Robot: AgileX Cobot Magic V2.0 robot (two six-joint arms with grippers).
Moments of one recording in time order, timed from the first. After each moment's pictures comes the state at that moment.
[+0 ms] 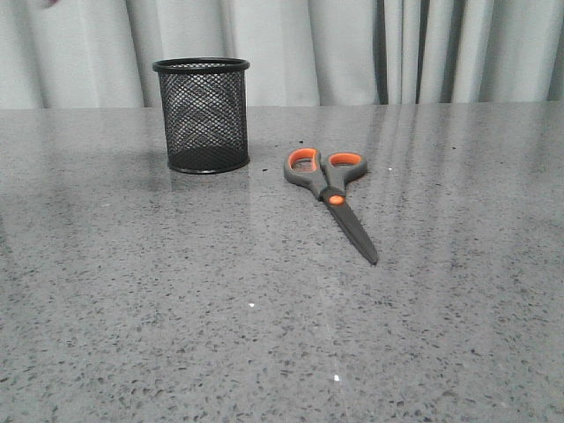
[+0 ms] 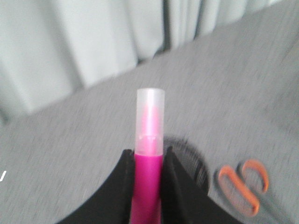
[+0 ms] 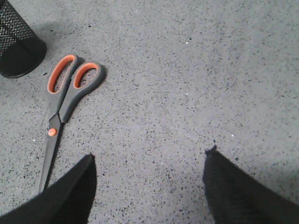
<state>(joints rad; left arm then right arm) -0.35 1.38 -1.21 -0.70 0.38 0.84 0.09 0.86 -0.70 0.39 0.57 -0.23</state>
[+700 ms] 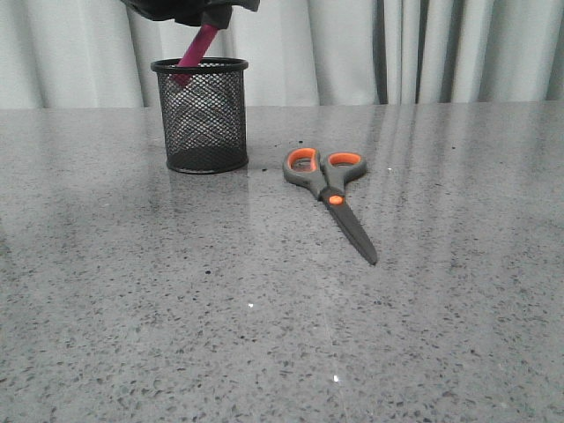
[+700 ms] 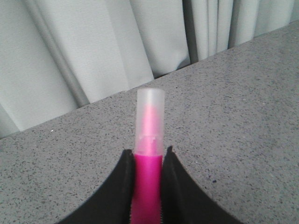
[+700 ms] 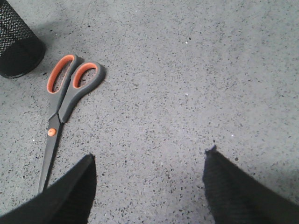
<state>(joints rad) -0.56 1.68 -1.21 -0.81 -0.14 0.92 0.09 0.86 -0.70 0.39 0.57 -0.23</state>
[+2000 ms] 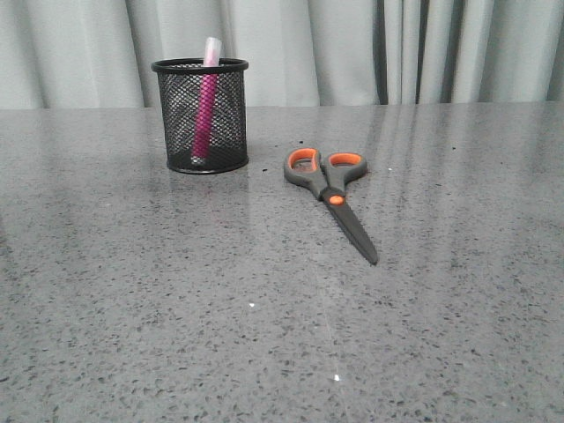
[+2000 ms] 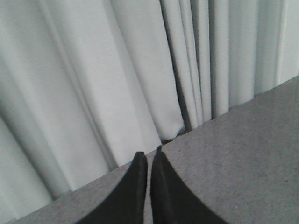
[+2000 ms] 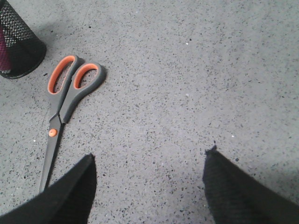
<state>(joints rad) -0.38 1.20 -1.16 -0.80 0.19 0.99 0.09 0.86 -0.70 0.39 0.57 -0.23</state>
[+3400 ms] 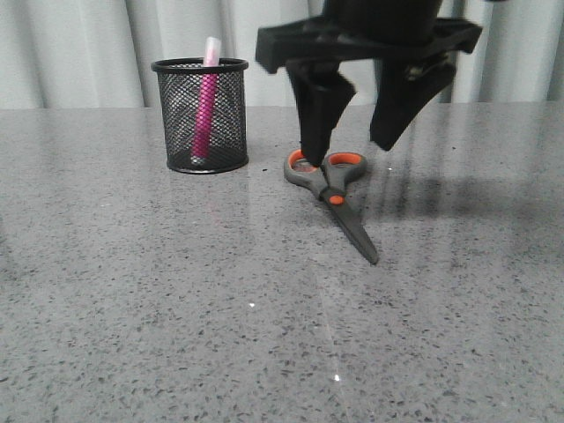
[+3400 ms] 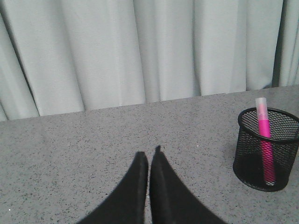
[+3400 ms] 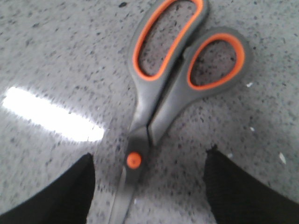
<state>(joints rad) -0.04 0.63 -0.55 -0.84 0.17 0.94 0.60 1.71 -1.44 -0.04 1.00 0.13</state>
